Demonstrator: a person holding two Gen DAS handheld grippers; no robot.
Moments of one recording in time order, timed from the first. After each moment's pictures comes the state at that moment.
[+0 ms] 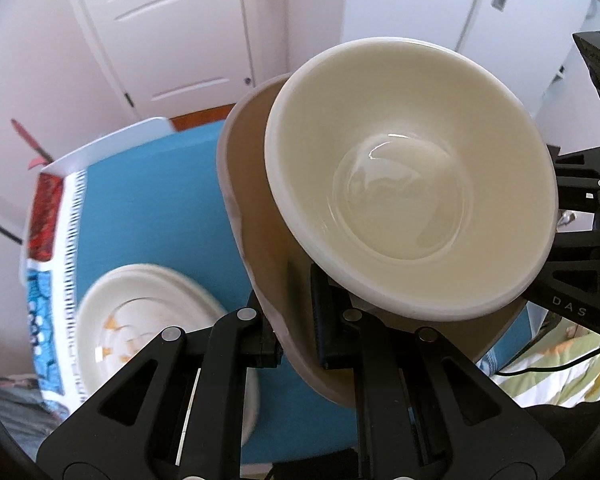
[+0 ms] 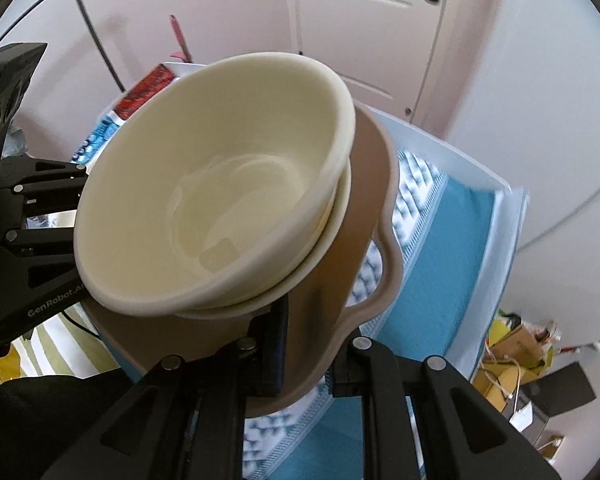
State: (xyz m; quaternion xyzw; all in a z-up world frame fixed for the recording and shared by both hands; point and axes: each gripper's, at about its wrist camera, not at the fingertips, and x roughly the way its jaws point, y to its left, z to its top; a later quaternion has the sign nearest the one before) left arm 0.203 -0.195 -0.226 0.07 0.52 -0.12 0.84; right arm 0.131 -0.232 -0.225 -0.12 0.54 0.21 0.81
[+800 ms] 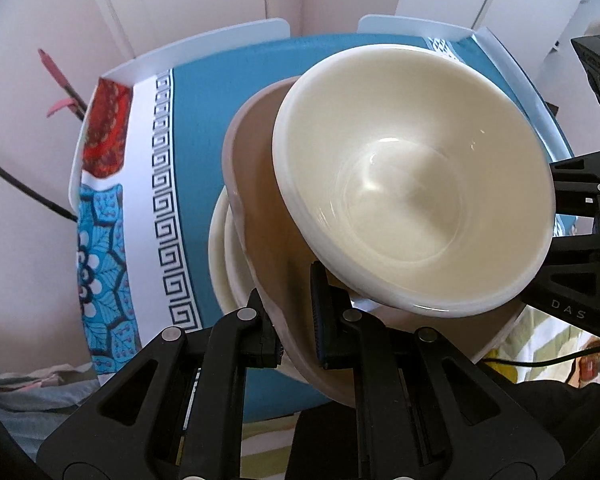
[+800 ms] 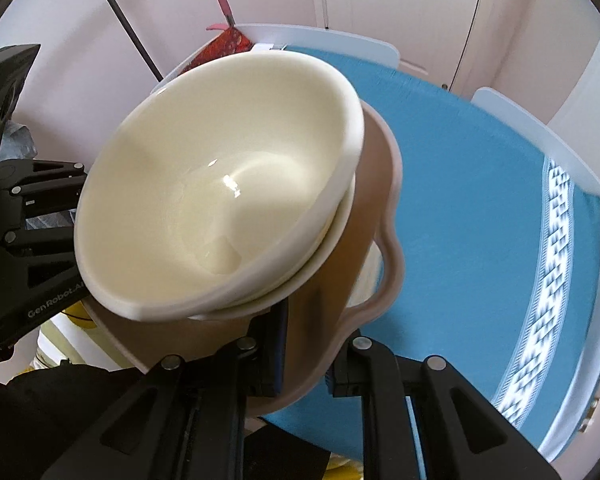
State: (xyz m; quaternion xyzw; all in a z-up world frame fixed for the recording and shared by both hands) left arm 0.161 0.014 -0.269 0.08 0.56 -0.16 0.81; right arm 0.096 -0.027 -0.273 -0.08 0.60 0.18 0.78
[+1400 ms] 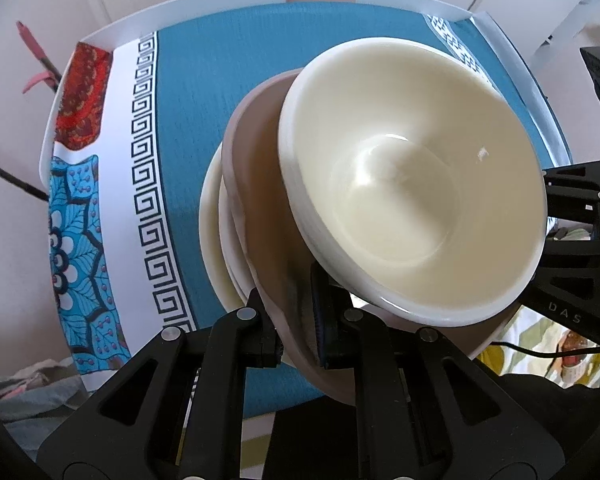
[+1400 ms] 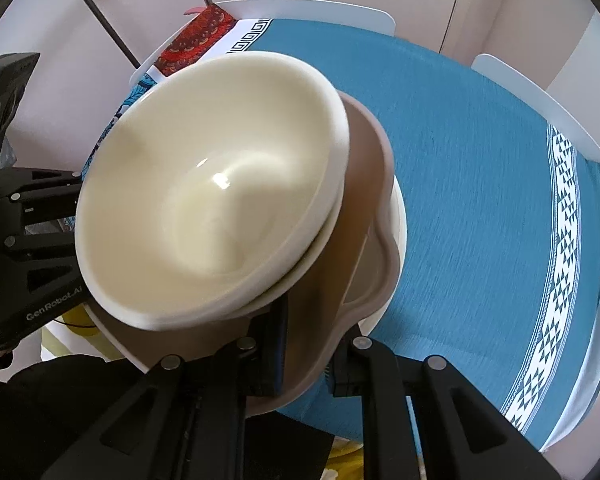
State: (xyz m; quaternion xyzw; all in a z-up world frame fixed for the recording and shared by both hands) left arm 0.168 0.025 -0.294 0.06 0.61 -0.19 0.77; right arm 0.103 -0.014 -0.290 -0.06 0.63 0.15 0.76
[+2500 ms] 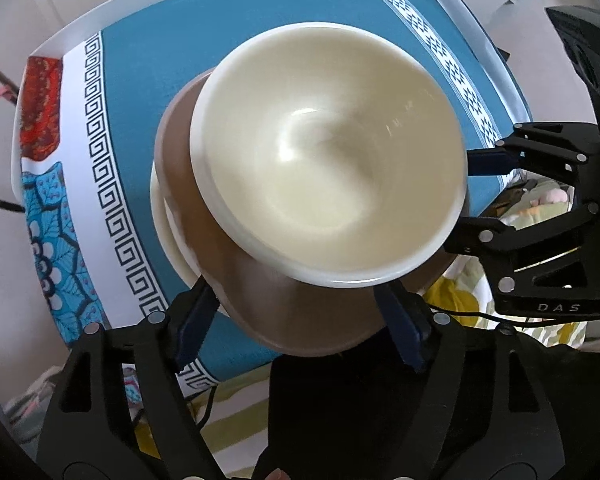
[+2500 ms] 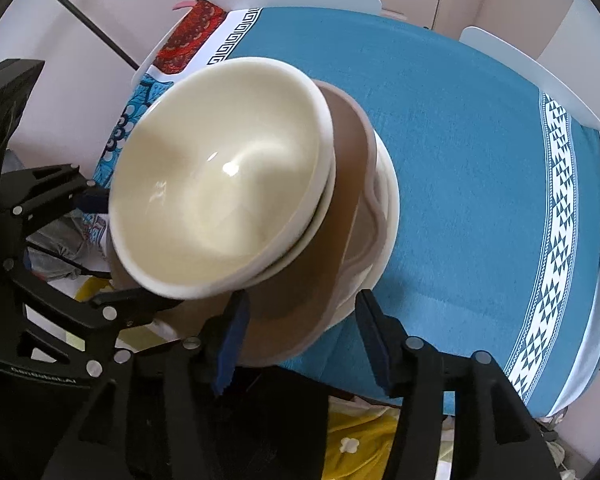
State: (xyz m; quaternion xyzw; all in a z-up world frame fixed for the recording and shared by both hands) left arm 0.156 0.000 -0.270 0.08 0.65 -0.26 0.71; right arm 0.097 -0.017 -0.271 -0.03 0.67 0.15 0.73
